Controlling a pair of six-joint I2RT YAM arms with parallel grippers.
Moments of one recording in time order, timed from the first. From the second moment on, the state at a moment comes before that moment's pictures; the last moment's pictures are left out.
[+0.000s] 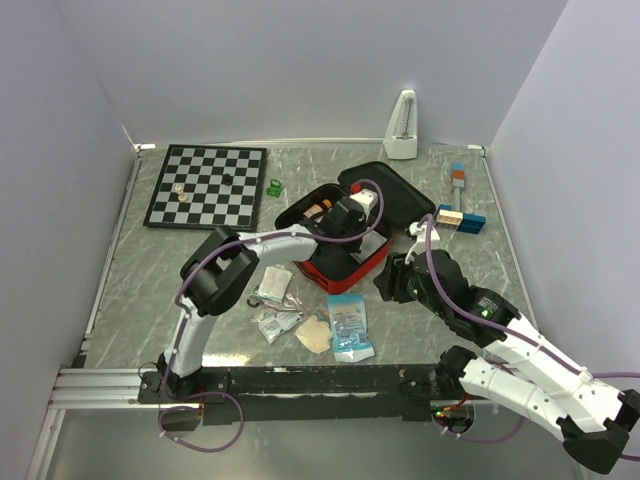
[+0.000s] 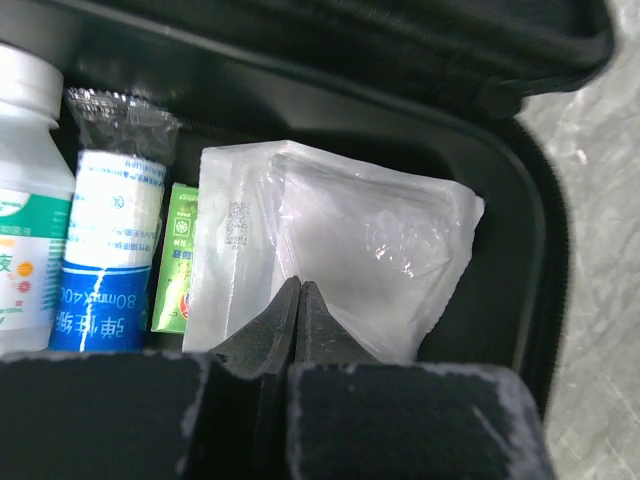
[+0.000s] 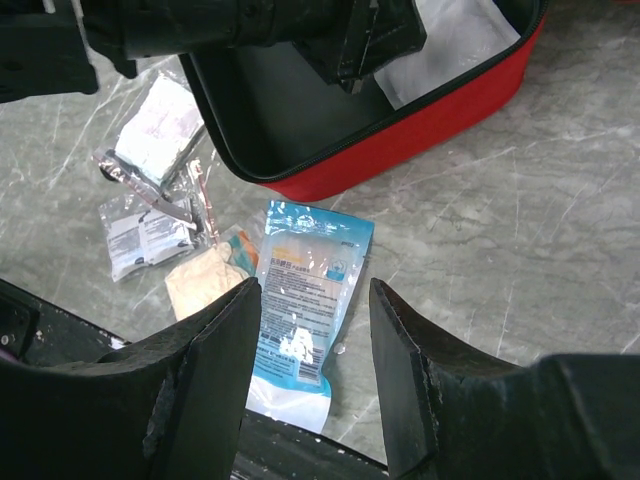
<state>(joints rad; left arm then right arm) -0.86 2.10 1.49 -0.03 -0.08 -0.32 0.78 0.68 0.75 -0.64 0.23 0.51</state>
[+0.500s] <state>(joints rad) -0.86 2.07 1.43 0.00 -0.01 -0.36 0.78 0.67 0.75 -0.65 0.23 0.52</state>
